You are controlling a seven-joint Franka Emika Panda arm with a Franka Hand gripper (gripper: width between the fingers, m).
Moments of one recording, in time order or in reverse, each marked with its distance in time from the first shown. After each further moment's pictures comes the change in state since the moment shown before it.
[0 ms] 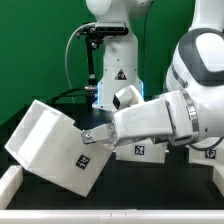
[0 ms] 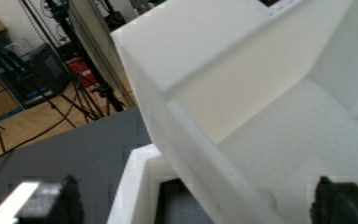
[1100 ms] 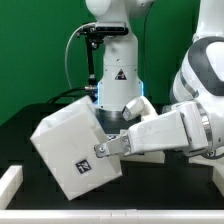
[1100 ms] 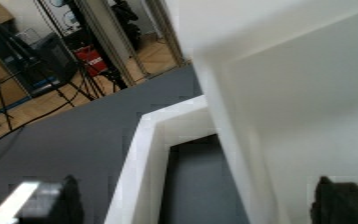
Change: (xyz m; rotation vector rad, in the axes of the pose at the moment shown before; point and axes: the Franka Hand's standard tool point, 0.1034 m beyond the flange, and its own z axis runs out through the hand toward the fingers) arm 0.022 0.006 -0.013 -0.019 0.028 0.002
